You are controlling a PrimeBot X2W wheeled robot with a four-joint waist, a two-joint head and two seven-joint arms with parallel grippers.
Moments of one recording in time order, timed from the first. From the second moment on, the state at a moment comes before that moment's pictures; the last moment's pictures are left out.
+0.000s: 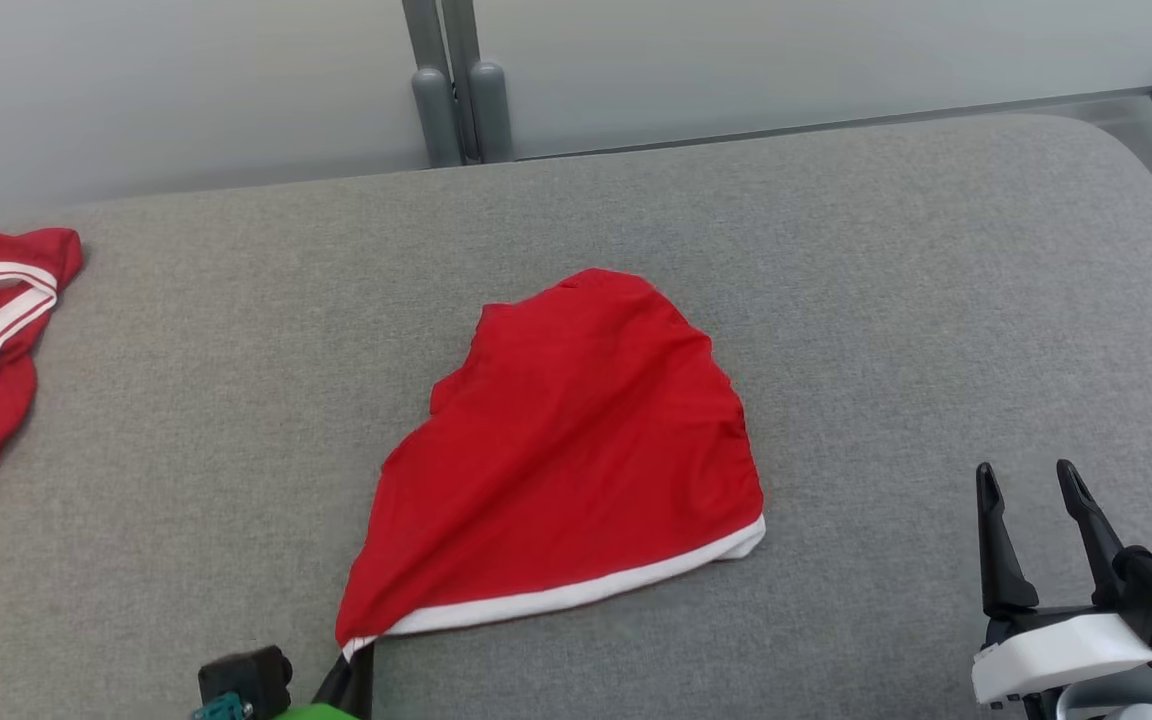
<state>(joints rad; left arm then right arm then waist) 0.04 0.28 -0.48 0.21 -0.73 0.21 -0.04 0.07 -0.08 -0.10 0.10 0.13 0.13 -0.26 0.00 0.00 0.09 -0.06</state>
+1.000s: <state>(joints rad) -0.36 0.17 -0.89 0.03 -0.43 0.12 0.25 0.01 -0.07 -0.06 0.10 0.13 0.13 -0.26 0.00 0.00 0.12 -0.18</state>
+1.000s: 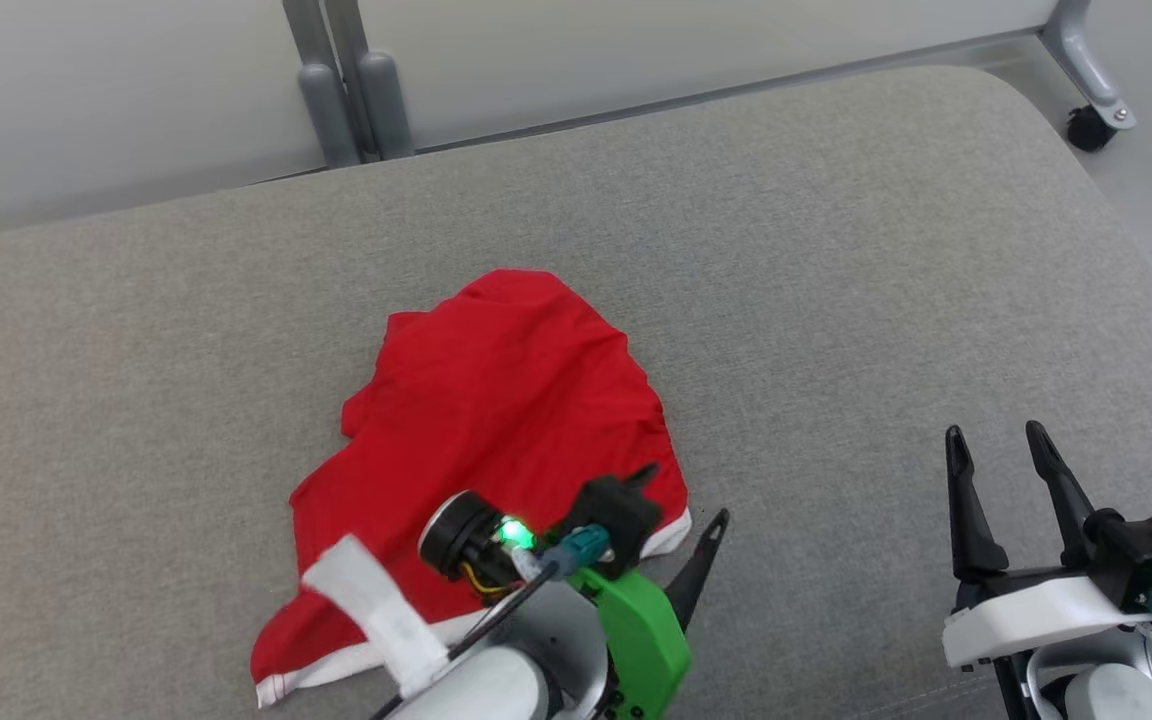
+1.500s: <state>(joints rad) -0.54 0.09 -0.97 0.59 -0.37 0.06 0.28 -0.02 -0.06 -0.08 0.13 0.14 0.13 -0.26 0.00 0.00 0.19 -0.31</state>
